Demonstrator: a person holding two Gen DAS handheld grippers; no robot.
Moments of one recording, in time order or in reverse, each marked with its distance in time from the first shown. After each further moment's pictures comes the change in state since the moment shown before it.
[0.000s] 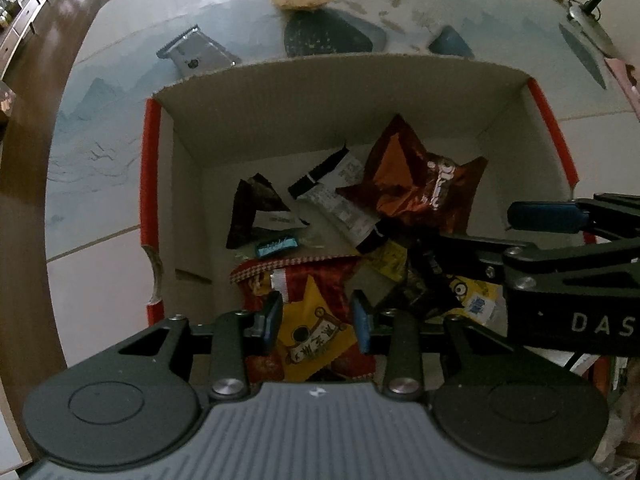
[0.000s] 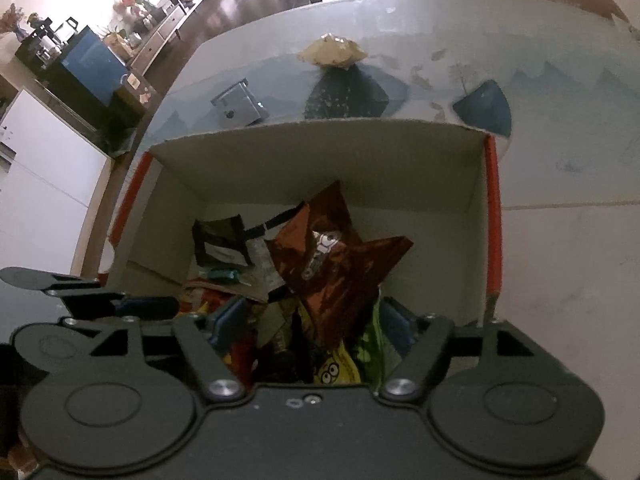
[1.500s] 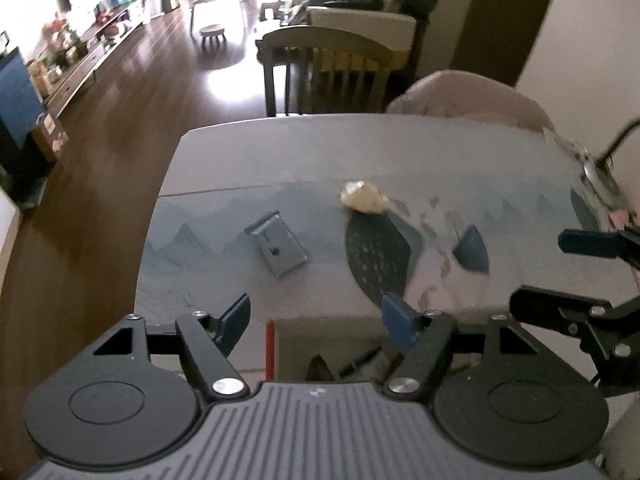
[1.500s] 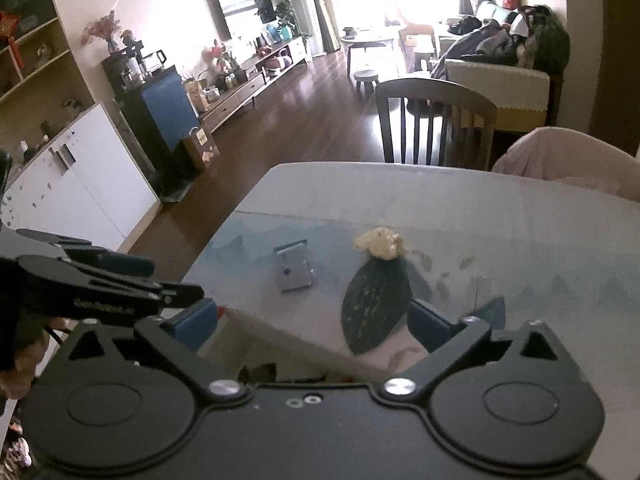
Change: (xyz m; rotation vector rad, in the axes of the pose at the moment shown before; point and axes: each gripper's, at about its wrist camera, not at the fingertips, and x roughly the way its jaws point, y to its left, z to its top) left arm -0.126 0.051 0.081 -0.171 -0.342 0.052; right arm -0.103 0.028 0.107 -0.287 -0.272 0.084
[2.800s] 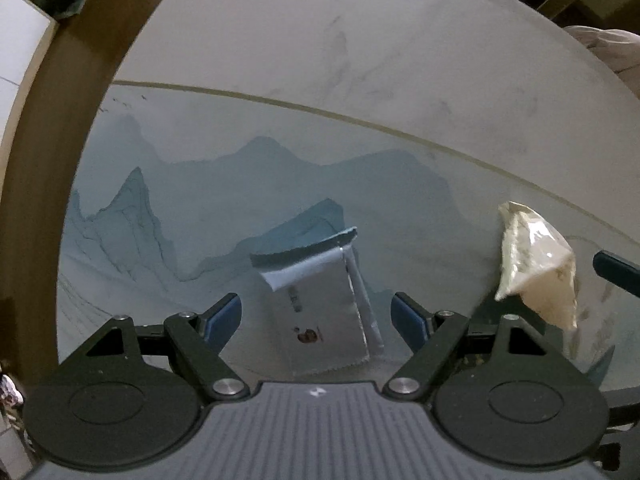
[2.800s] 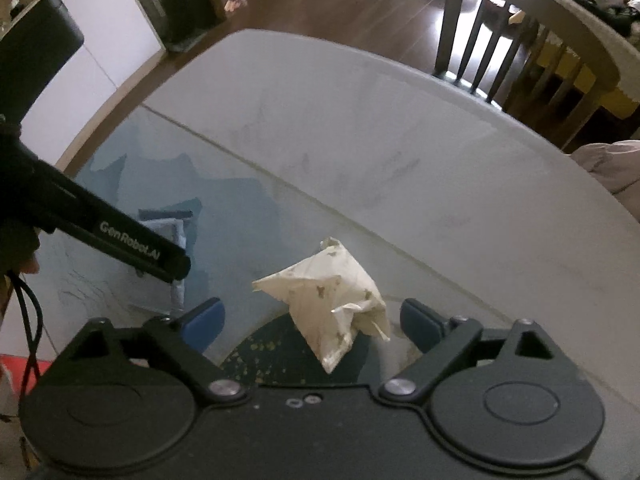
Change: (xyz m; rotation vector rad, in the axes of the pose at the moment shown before) left arm 0.301 0.061 0.100 -0.364 0.571 0.162; right arm 0.282 -0.068 0.086 -0.272 0.454 0.044
